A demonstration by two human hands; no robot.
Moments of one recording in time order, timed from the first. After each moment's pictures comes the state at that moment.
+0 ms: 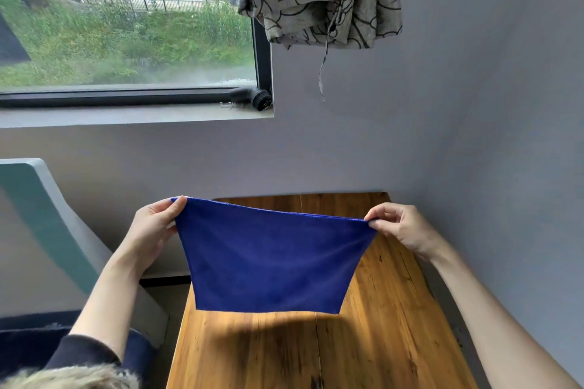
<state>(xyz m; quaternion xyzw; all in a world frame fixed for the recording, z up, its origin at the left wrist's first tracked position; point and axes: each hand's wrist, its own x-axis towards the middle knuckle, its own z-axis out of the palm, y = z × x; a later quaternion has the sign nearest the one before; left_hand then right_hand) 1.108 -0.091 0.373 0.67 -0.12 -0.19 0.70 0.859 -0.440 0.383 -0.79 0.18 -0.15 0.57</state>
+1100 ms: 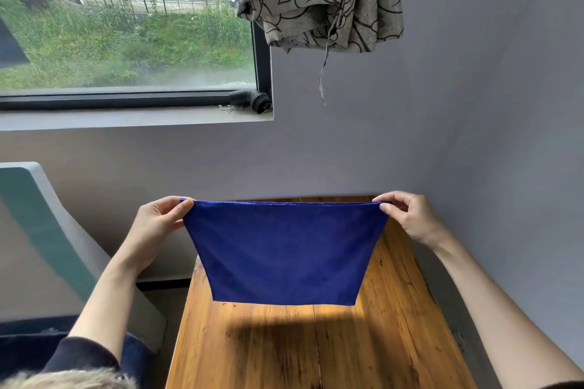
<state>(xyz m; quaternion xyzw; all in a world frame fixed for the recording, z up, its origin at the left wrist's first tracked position) 1.114 -0.098 0.377 0.71 -0.19 -0.14 0.66 0.872 -0.464 0.388 -0.83 0.21 -0.21 0.48</state>
